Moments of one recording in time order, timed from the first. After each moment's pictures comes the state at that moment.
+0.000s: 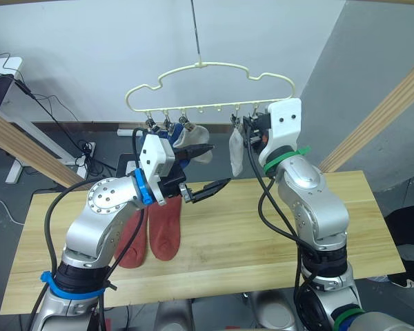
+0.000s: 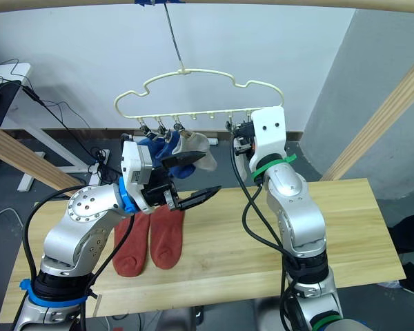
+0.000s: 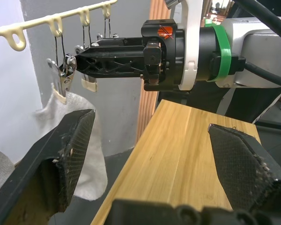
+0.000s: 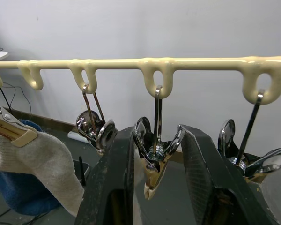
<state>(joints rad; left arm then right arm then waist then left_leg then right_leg) -0.35 0.55 -0.03 -0.38 -0.46 0.33 -0.84 -0.58 0.01 0.10 -0.42 0.03 0.79 0.06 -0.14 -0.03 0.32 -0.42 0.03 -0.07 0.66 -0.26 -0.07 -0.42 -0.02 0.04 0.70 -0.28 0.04</state>
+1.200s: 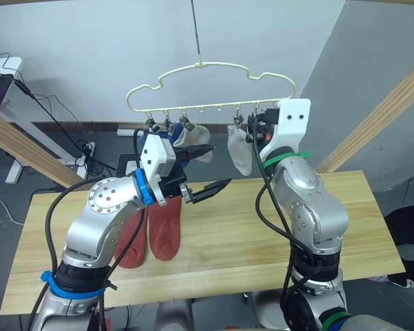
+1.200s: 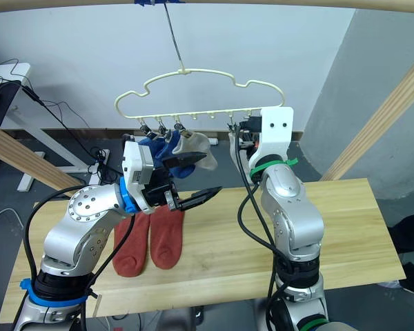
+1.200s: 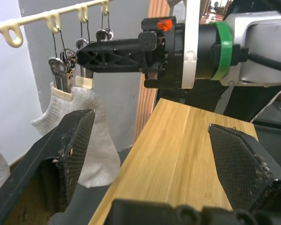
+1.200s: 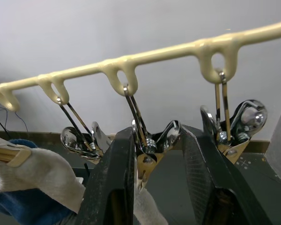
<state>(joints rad) -0.35 0.54 -0.04 -0.38 -0.46 0.34 -0.85 -0.58 0.14 0.04 -0.48 0.07 0.89 -0.07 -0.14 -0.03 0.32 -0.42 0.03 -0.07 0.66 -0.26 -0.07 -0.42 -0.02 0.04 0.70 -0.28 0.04</state>
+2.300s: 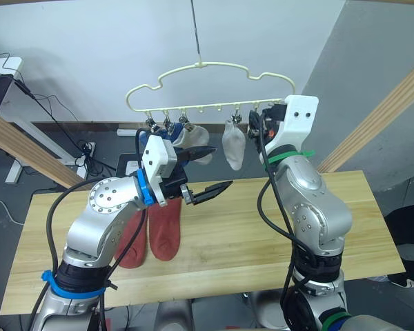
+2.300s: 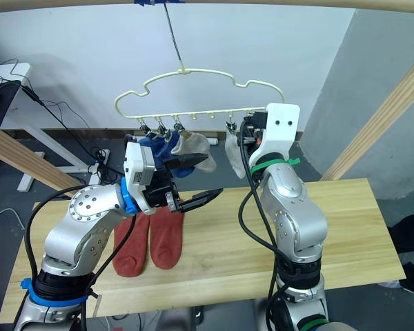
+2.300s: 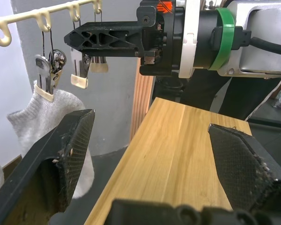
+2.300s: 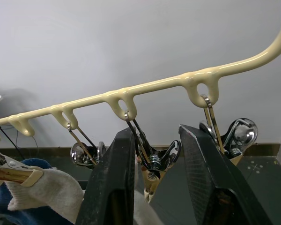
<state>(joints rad) -0.35 0.54 -0.04 -0.38 -0.46 0.34 -0.86 -0.58 0.14 0.03 -0.50 0.18 0.86 -0.14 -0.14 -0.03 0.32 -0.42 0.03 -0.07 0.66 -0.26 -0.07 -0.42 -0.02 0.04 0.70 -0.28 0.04</state>
